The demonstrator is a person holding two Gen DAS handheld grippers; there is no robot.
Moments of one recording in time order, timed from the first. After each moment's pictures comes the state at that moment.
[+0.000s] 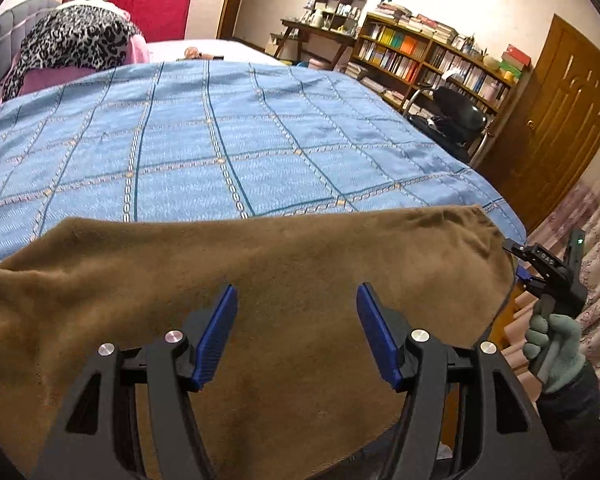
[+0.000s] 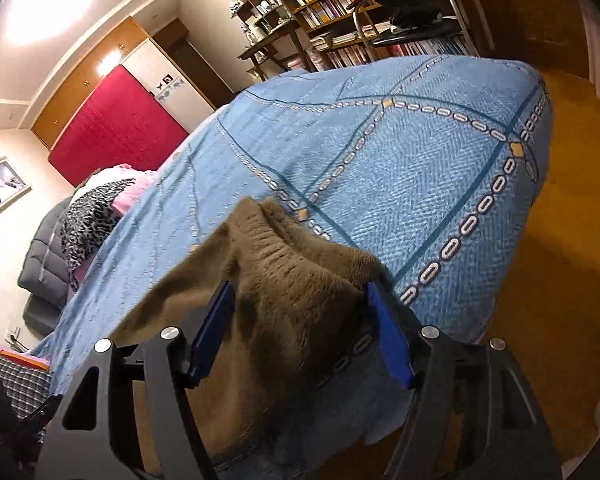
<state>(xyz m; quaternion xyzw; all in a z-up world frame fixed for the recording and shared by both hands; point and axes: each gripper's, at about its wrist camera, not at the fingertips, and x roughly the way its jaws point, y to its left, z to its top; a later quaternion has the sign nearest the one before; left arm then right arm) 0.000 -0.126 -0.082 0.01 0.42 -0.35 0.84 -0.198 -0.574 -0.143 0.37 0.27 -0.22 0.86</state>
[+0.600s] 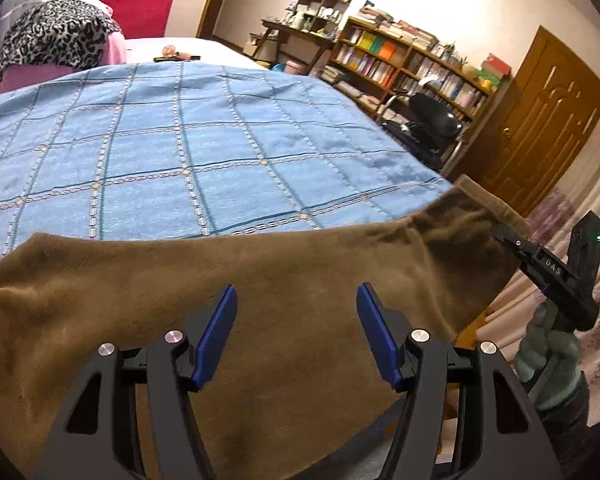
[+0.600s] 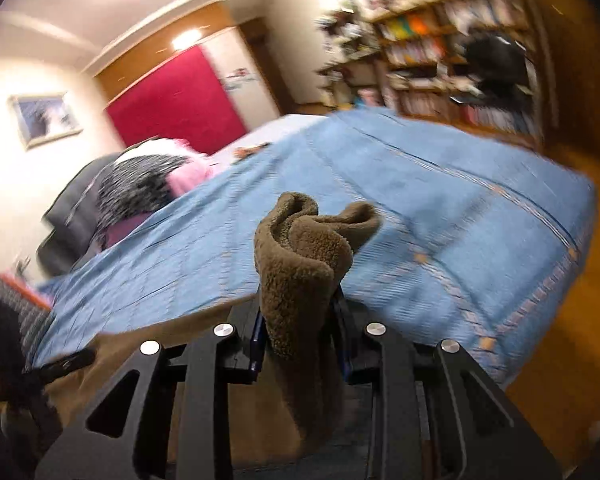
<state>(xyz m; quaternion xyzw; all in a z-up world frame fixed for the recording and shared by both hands) 0.002 -0.136 -0.063 -0.03 0.42 -0.40 0.81 -0.170 -0.461 -0.046 0.23 0.24 -0.11 0.94</state>
